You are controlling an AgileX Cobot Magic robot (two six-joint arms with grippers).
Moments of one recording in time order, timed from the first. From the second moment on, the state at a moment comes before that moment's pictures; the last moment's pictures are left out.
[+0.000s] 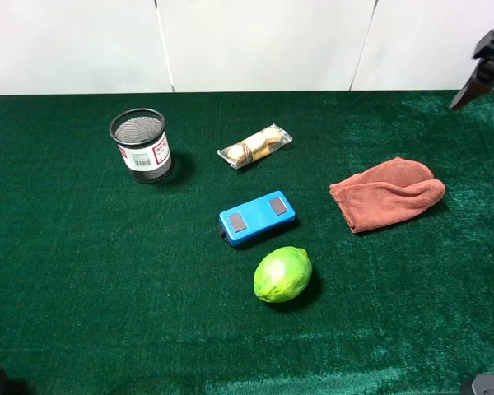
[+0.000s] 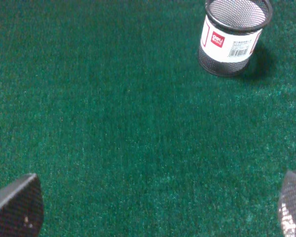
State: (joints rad) left arm 0.00 -0.01 -0.50 0.00 1.06 0.04; right arm 0.01 1.33 -0.93 0.11 0.81 0.33
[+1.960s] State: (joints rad) left arm 0.00 -0.01 -0.50 0.00 1.06 0.04; right arm 0.04 1.98 -1.04 0.43 0.65 0.57
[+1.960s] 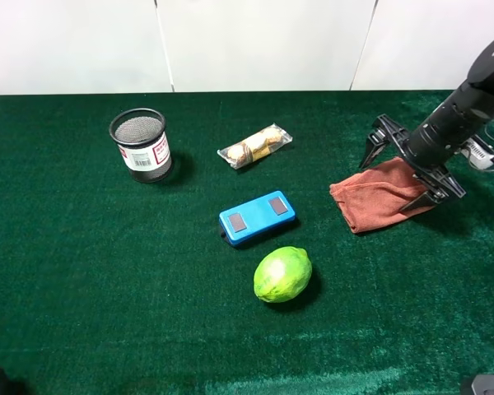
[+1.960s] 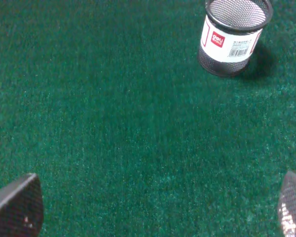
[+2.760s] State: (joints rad) left arm 0.00 -0.01 -0.50 0.00 1.06 0.04; right arm 0.04 1.99 -1.05 0.40 0.72 0.57
